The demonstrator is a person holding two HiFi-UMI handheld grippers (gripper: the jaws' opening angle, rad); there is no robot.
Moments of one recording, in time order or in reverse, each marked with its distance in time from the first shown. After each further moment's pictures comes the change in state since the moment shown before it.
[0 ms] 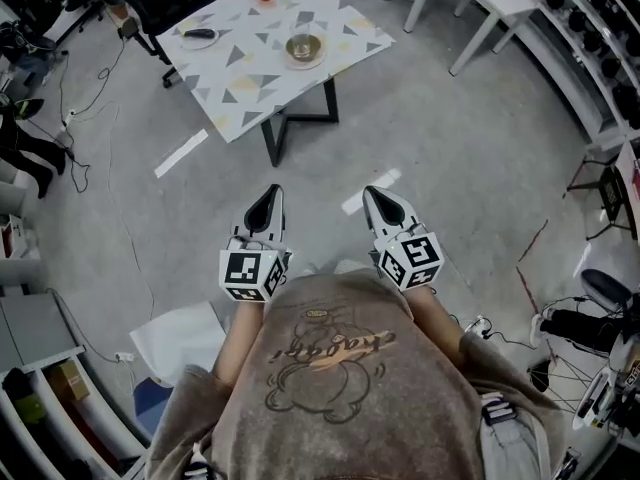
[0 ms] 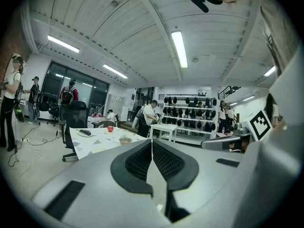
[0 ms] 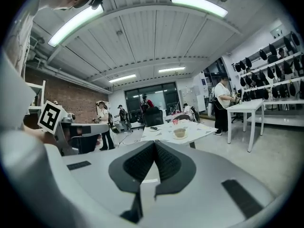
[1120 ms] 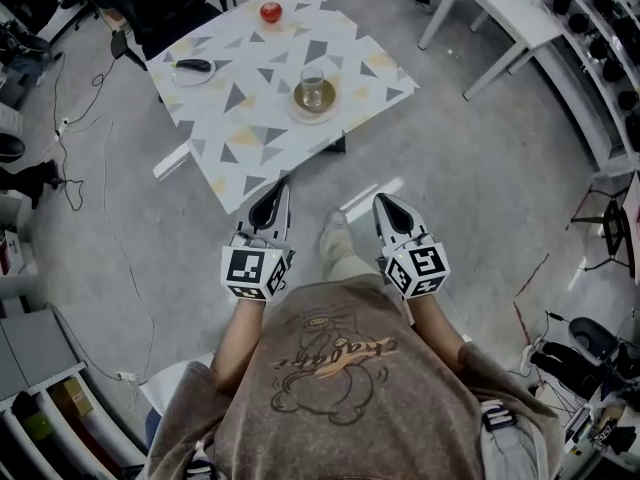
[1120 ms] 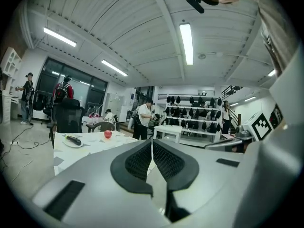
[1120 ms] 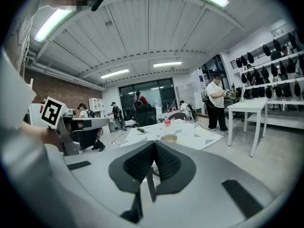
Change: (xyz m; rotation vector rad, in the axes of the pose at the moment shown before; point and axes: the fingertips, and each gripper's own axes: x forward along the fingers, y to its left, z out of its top) left arm 0.202 0.110 0.031 -0.004 -0.008 -0.024; right arm 0.183 -0.116 0.041 0.006 0.042 -0.037
